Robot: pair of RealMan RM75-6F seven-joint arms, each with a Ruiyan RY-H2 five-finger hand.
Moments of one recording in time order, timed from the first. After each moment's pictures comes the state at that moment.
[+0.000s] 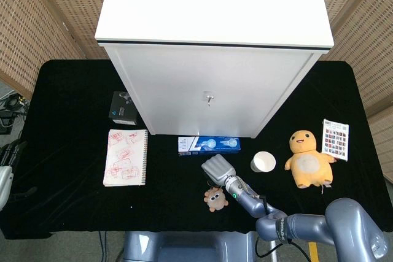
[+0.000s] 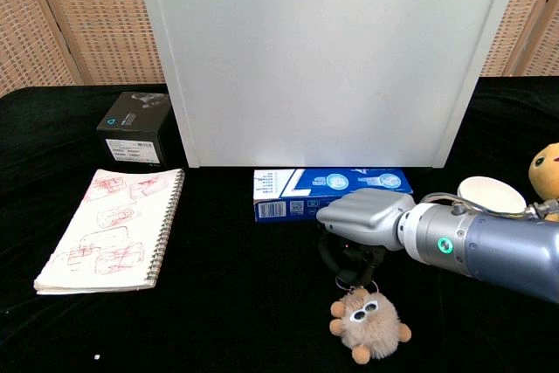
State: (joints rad) left arm -0.08 -1.01 -0.03 -1.78 1.37 1.40 0.14; right arm 0.88 -1.77 0.03 -1.31 -0.99 0.73 -0.49
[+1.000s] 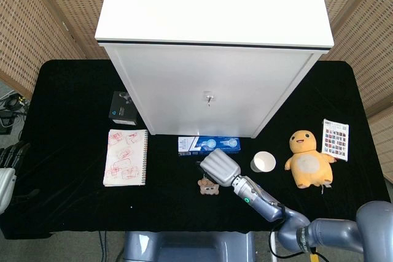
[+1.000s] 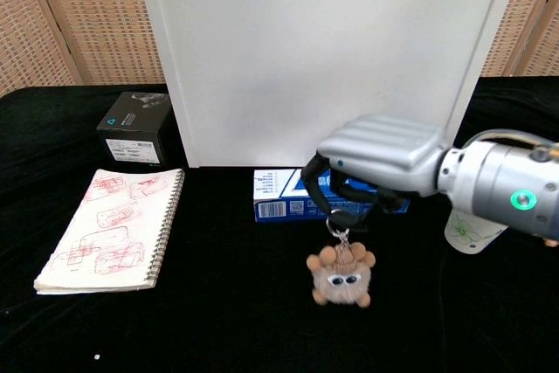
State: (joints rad) left arm -0.08 -1.01 -0.01 -1.78 1.40 1.41 0.14; right arm 0.80 -1.55 0.01 -1.53 -1.48 1.01 -0.30
